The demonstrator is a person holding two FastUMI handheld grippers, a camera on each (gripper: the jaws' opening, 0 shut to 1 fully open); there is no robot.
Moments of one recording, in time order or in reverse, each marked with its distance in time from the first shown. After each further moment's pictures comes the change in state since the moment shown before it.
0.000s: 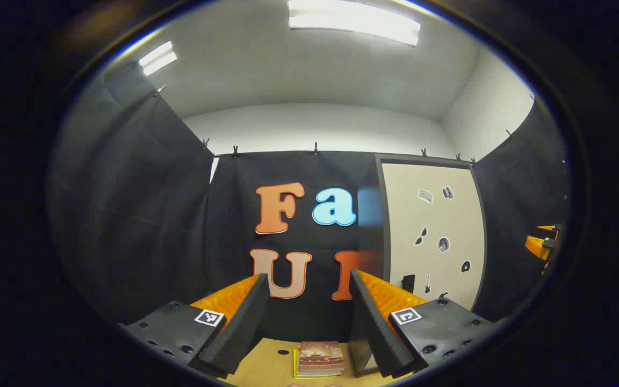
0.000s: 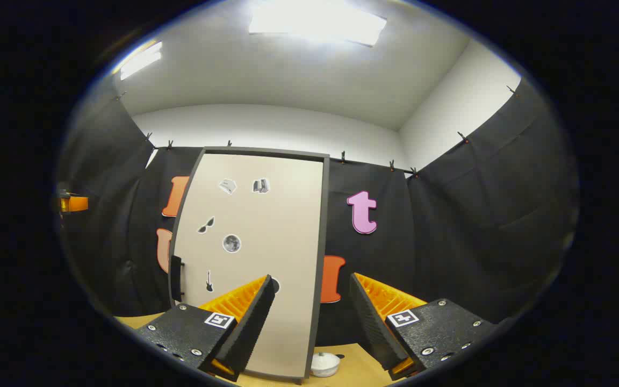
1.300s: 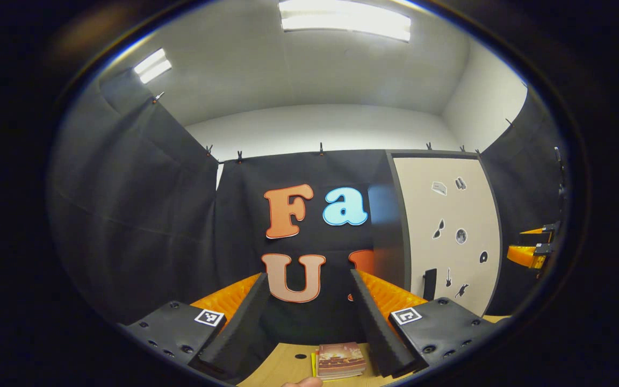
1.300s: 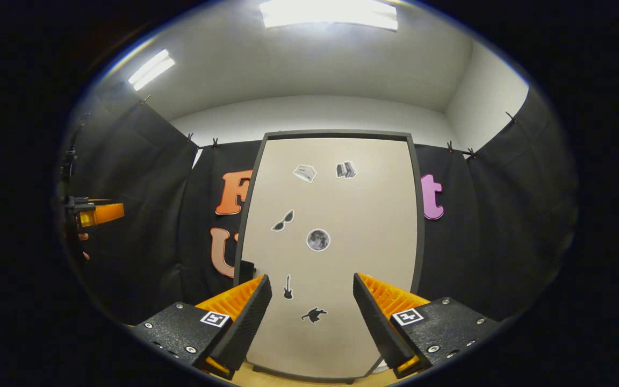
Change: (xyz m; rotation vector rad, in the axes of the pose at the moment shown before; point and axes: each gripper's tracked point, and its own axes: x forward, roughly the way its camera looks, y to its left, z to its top) left arm 0.014 0.027 -0.009 0.063 -0.016 0.030; right arm 0.036 0.145 -0.028 0.074 0.079 0.253
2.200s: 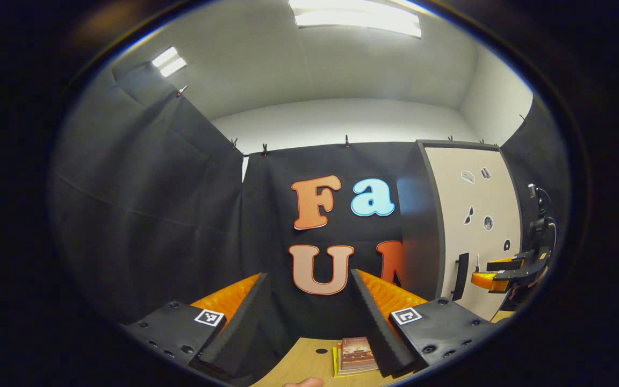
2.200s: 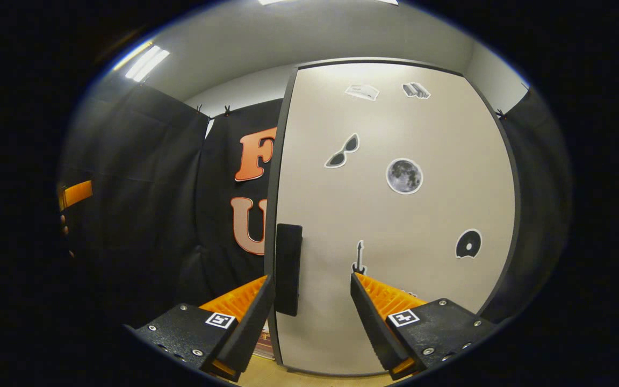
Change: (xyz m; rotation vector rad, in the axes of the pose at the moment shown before) left arm -0.018 0.073 -0.029 0.003 0.034 0.109; right arm 0.114 0.099 -0.100 0.076 0.202 0.115
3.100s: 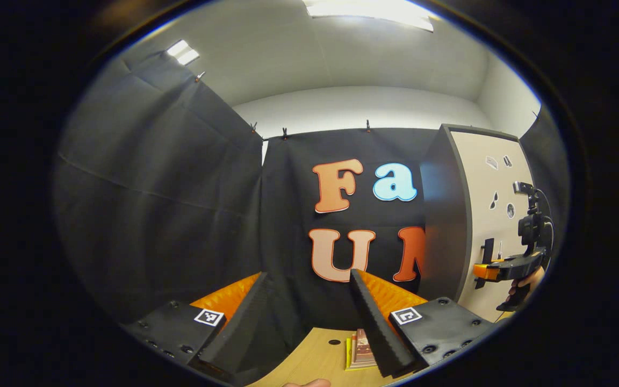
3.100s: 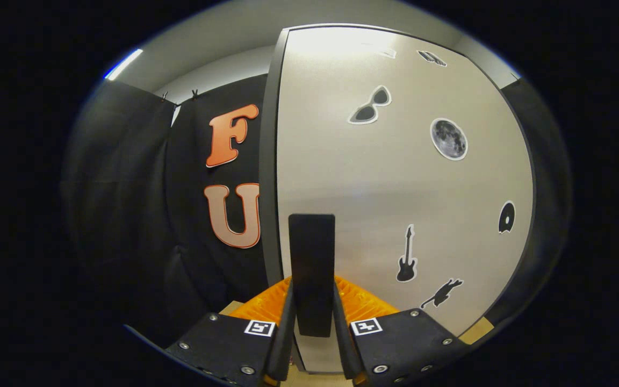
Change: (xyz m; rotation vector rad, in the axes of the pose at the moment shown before) left arm 0.003 0.038 -0.037 -0.011 0.087 0.085; right arm 0.056 0.019 -0.020 0.081 0.106 -0.165
